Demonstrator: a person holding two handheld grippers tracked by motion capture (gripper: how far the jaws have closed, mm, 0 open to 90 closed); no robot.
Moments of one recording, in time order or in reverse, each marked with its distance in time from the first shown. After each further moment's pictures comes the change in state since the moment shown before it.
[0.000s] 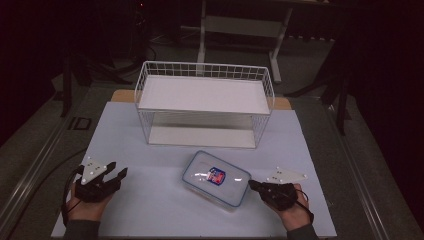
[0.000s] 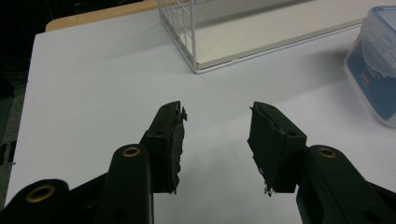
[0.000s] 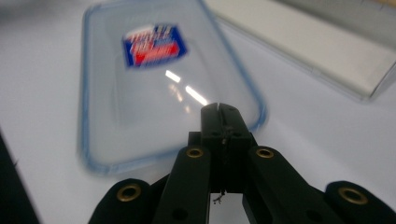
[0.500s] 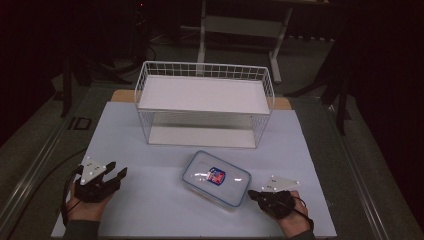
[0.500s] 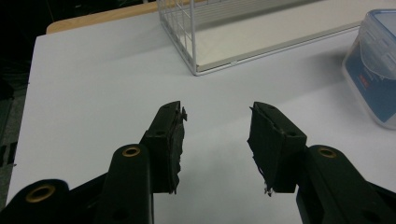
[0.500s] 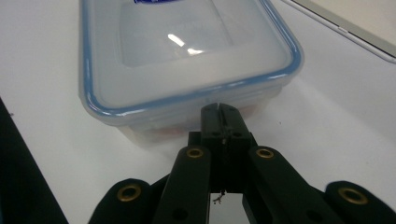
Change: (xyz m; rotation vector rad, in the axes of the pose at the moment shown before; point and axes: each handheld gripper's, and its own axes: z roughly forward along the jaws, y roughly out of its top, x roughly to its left) left arm 0.000 0.000 0.000 -0.004 -0.002 -0.002; right arm 0.009 -0.014 0.009 0.102 0.002 -0.038
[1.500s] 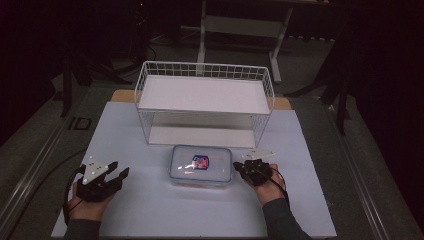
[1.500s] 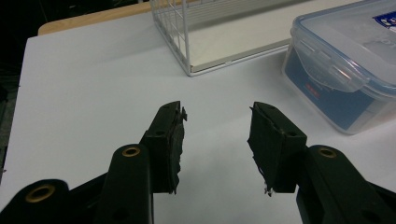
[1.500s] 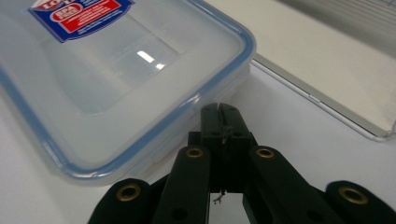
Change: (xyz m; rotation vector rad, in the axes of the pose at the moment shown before) left arm -0.003 0.001 0.003 -0.001 -0.017 0.009; right arm -0.031 0.059 0.066 -0.027 -0.097 0.053
